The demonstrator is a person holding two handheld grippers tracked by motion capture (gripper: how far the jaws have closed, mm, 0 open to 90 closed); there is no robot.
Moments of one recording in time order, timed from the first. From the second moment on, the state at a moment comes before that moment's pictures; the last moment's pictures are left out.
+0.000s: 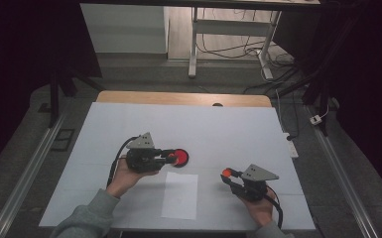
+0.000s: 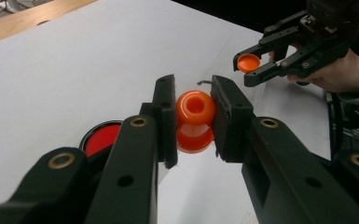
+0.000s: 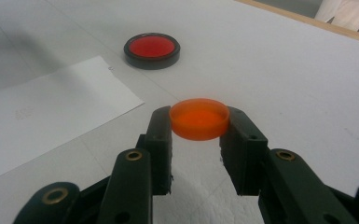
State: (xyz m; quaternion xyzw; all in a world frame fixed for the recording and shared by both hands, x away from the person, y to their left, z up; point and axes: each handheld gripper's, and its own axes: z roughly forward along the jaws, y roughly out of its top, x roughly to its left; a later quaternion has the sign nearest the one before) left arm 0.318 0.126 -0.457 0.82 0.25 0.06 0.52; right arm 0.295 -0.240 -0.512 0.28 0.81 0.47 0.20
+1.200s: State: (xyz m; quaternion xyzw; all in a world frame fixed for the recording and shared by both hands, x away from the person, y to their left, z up) left arm 0.305 0.109 -0.478 0.84 0.24 0.03 0.49; right arm 0.295 -0.240 -0.512 0.28 0.81 0.47 0.20
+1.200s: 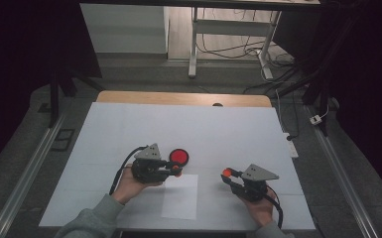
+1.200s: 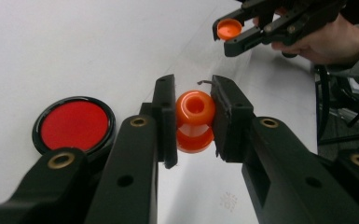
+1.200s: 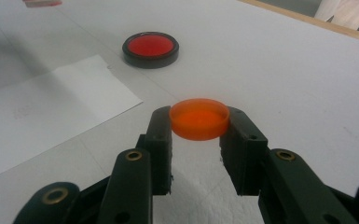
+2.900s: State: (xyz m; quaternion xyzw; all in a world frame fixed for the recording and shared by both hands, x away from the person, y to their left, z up) left arm 0.300 0.089 -0.517 0.87 0.23 0.01 0.44; right arm 0.296 -0.239 -0.514 0.28 0.81 0.47 0.20
